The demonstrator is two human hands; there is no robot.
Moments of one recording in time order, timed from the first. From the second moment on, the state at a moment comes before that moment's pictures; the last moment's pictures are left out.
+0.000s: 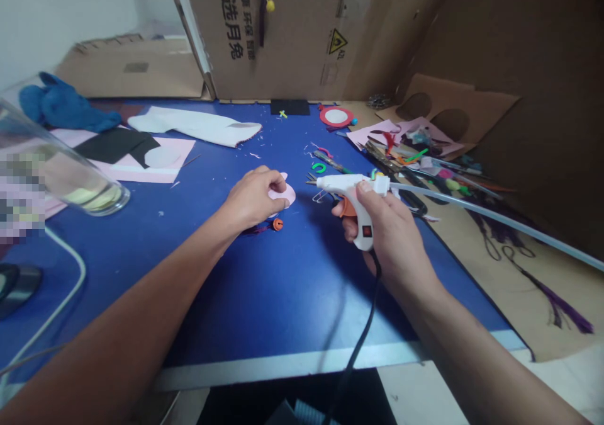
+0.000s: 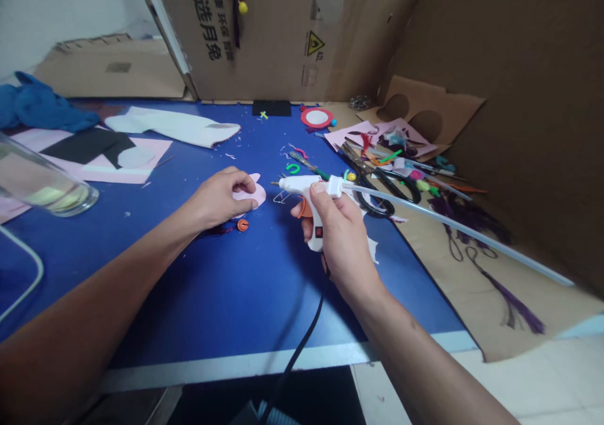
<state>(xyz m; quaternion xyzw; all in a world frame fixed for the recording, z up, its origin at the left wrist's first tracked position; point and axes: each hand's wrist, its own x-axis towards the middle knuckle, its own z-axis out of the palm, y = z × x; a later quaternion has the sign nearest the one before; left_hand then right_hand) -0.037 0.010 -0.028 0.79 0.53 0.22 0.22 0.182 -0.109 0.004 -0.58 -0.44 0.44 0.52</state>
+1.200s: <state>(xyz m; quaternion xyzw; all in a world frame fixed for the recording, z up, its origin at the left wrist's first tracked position) -0.015 0.003 -0.023 0.76 0.60 0.19 0.16 0.182 -0.112 0.007 -0.59 -0.44 0.44 0.51</state>
